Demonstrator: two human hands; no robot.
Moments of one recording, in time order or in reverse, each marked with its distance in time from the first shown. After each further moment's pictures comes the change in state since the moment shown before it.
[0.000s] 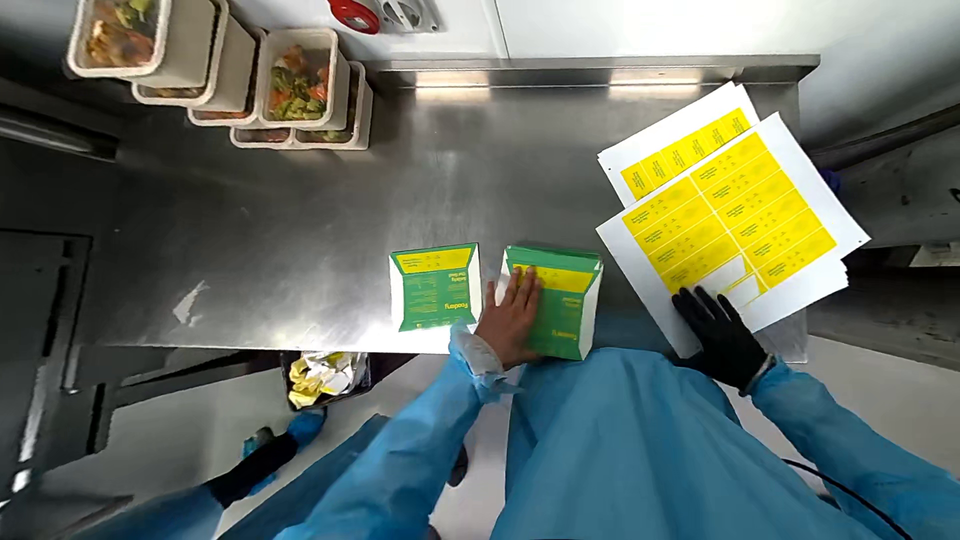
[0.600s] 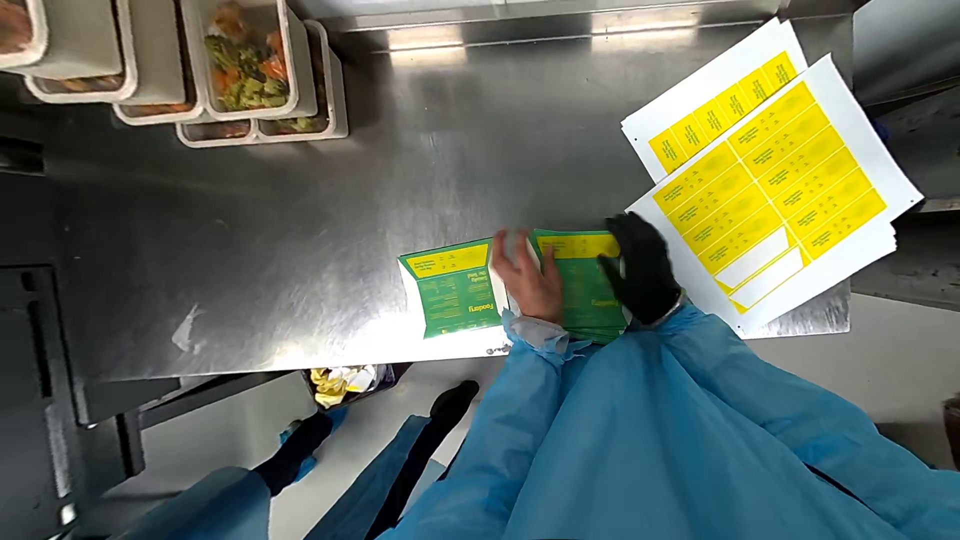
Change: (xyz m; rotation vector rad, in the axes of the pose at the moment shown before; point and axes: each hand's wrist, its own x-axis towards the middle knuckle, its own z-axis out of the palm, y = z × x) left_hand 0.064 -0.016 0.014 -0.528 1.029 -0.356; right_hand 0.184 -0.168 -0.015 0.236 0.426 0.115
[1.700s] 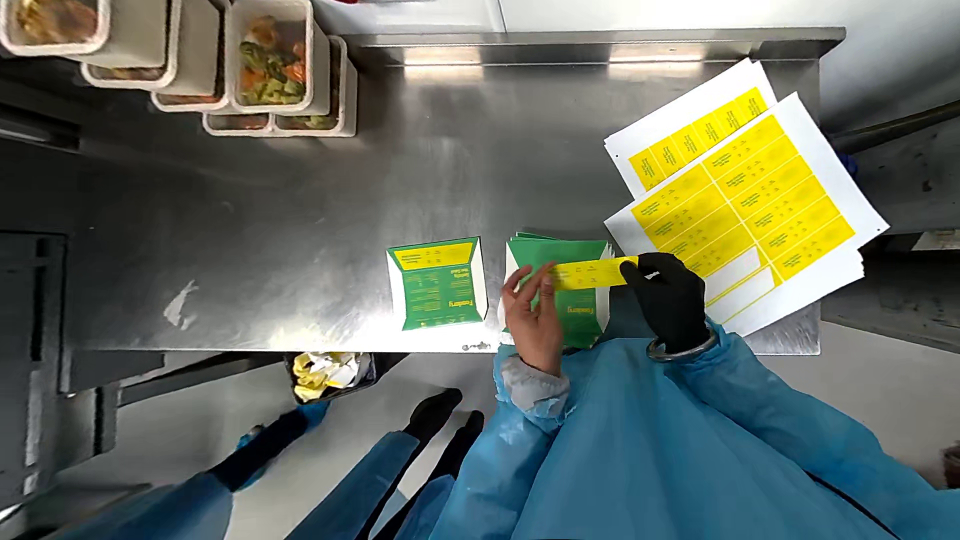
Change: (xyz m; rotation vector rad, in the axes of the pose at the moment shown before) left_hand -0.050 0.078 -0.039 -0.610 -0.112 -0.458; right_hand -0.024 0.000 -0.086 0.343 0.049 0.483
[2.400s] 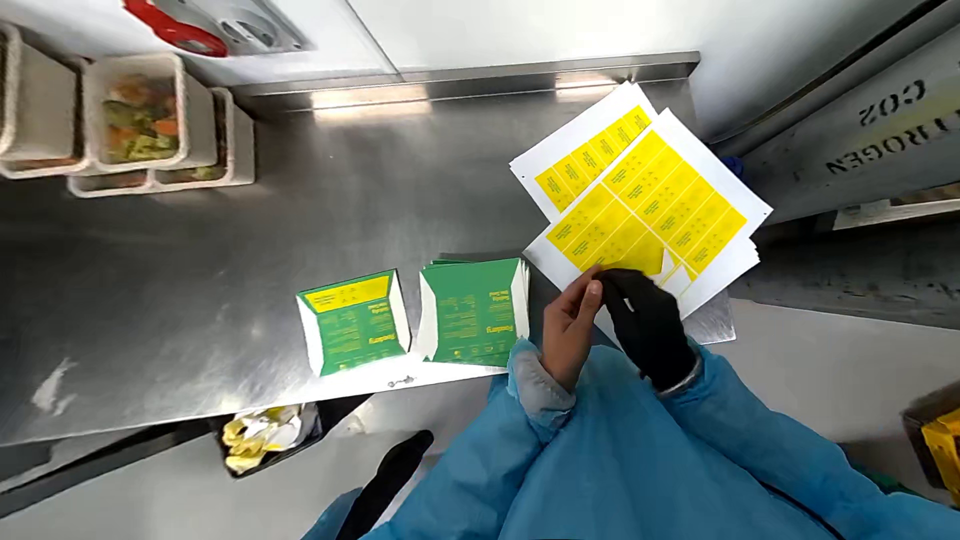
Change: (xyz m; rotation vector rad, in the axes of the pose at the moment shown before) left_hand -0.063 0.052 0.135 -0.342 -0.612 -0.098; right_hand -0.018 0.048 -0.107 -0.002 -0.009 -0.303
